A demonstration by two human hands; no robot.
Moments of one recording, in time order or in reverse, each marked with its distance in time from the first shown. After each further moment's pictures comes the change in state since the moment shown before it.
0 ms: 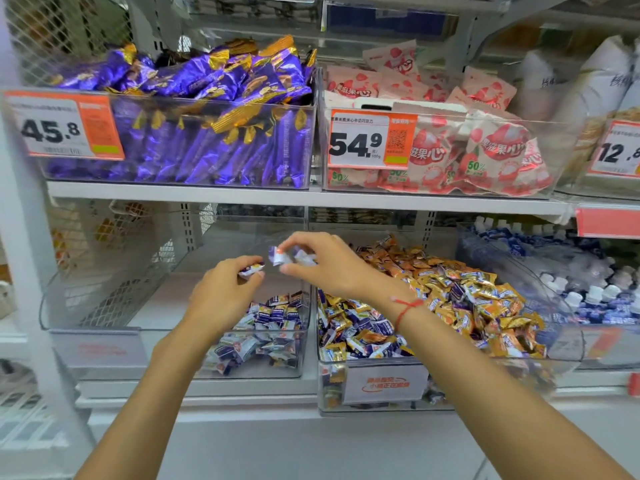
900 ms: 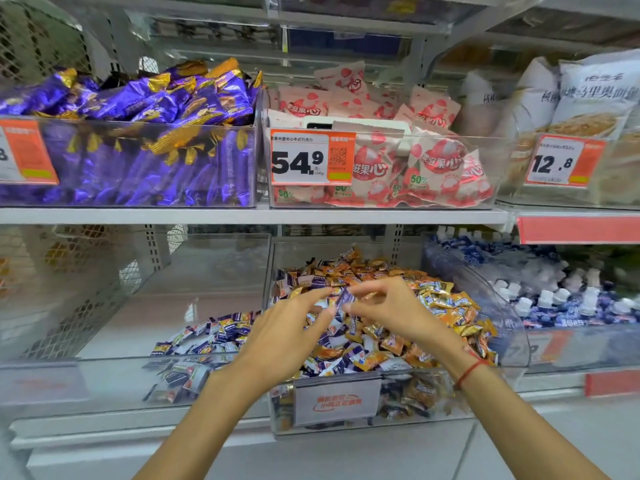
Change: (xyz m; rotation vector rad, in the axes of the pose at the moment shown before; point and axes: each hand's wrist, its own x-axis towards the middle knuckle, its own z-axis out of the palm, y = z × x) left_hand -0.034 0.088 0.076 0.075 -0.188 0.379; right_hand -0.098 0.078 -0.052 0.297 0.164 0.403
